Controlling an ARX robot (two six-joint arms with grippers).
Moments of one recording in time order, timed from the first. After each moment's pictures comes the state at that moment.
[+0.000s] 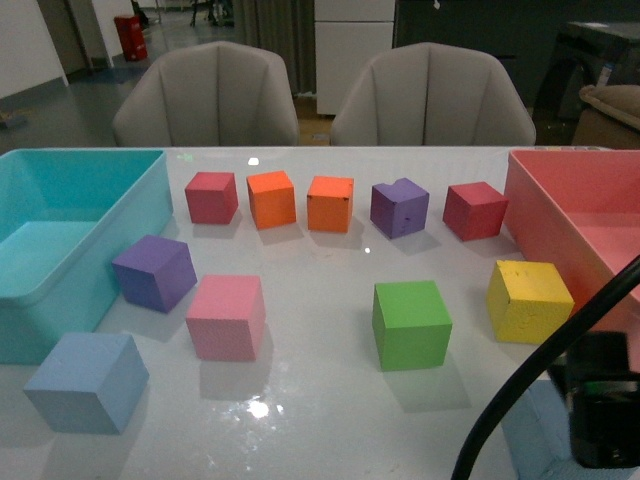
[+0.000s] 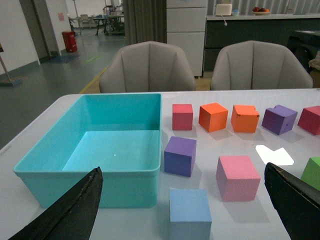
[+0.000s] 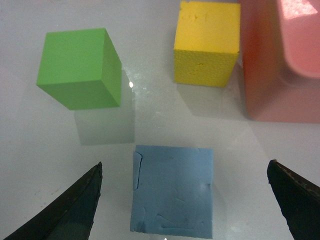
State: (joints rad) left arm 0.00 0.01 0.01 0.00 0.00 0.00; right arm 0.31 1.45 0.42 0.34 0.16 0.22
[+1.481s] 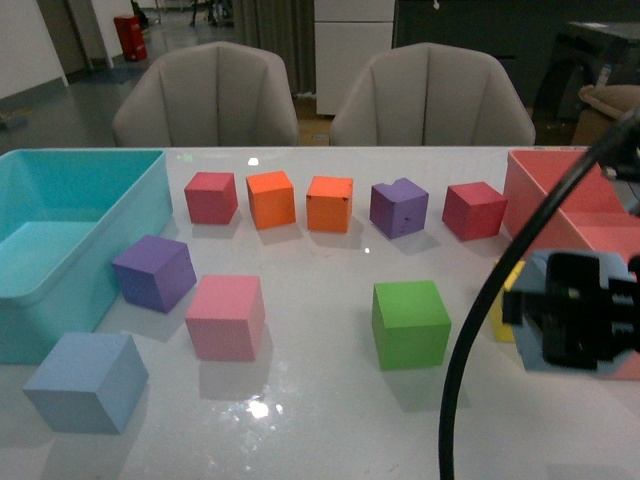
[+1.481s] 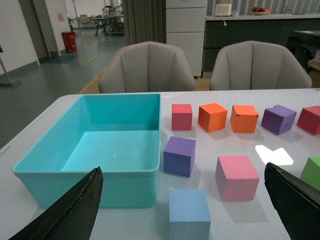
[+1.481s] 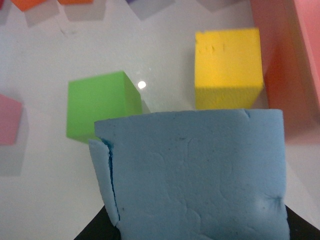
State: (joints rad) left arm 0.00 0.01 0.01 0.00 0.00 0.00; right arm 0.32 1.57 0.65 0.20 0.14 0.35
